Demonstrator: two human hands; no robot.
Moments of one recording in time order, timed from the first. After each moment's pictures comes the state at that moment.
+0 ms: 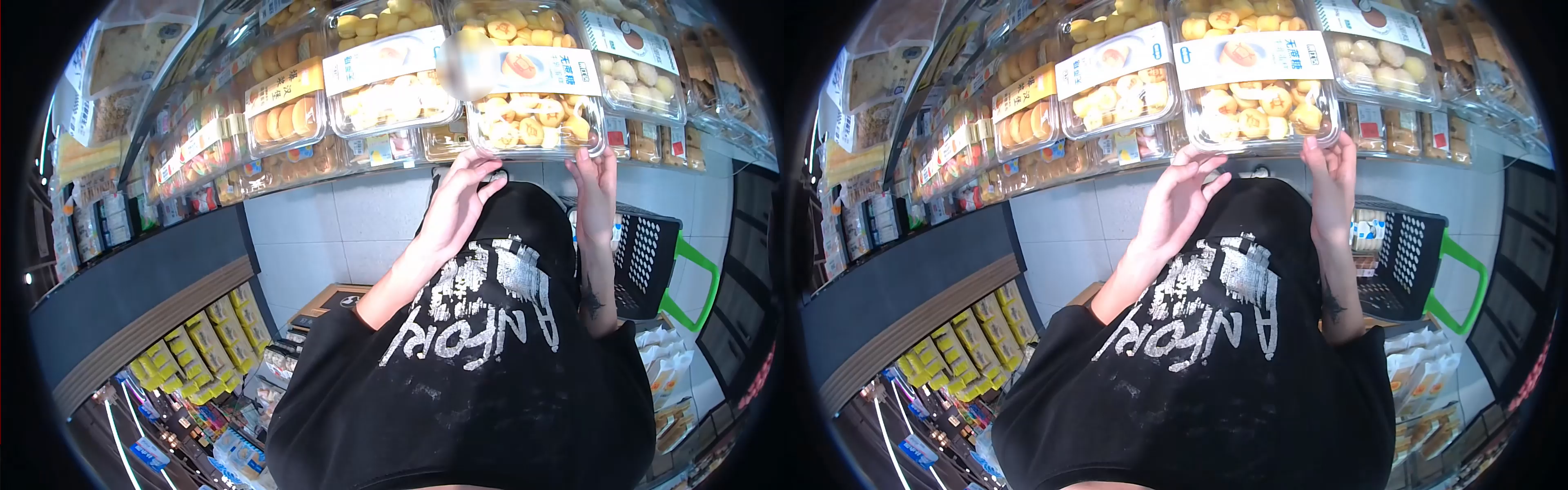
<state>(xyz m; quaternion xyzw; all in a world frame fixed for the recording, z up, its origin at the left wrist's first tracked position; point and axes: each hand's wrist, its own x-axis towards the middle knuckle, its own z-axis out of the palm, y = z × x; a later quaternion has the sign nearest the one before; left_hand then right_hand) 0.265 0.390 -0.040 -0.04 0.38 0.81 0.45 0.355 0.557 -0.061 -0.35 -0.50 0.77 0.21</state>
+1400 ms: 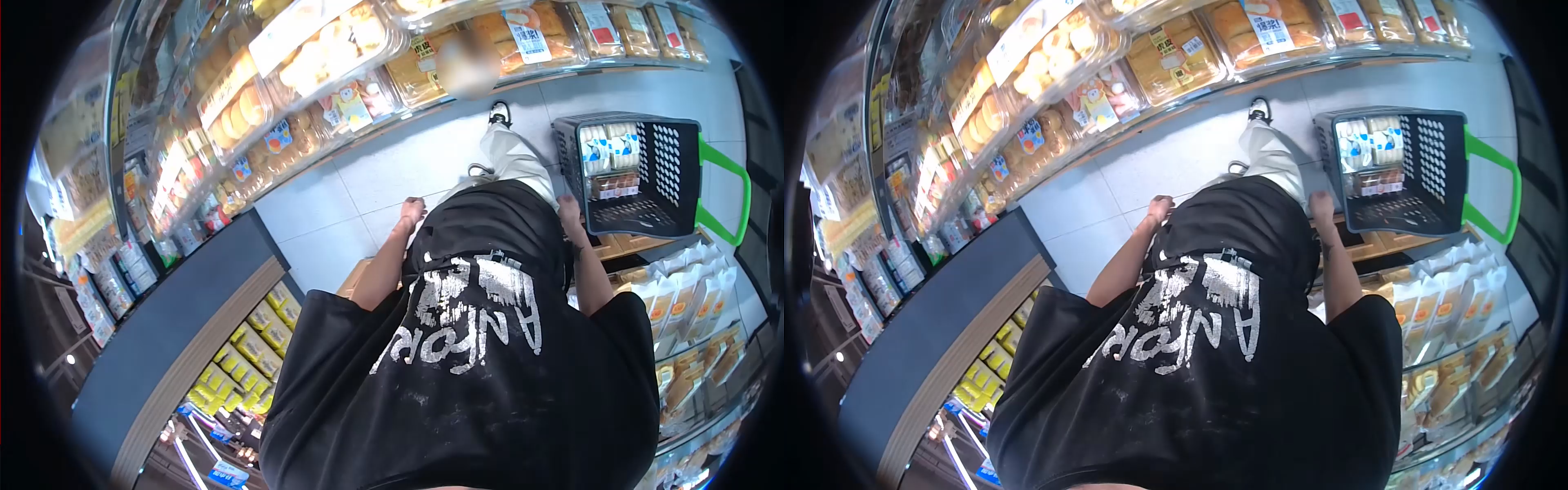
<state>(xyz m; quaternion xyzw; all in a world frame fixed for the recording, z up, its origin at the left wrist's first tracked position) 0.322 0.152 -0.331 -0.19 0.78 0.23 0.55 0.626 0.439 -0.407 -0.65 -0.59 0.46 -0.12</state>
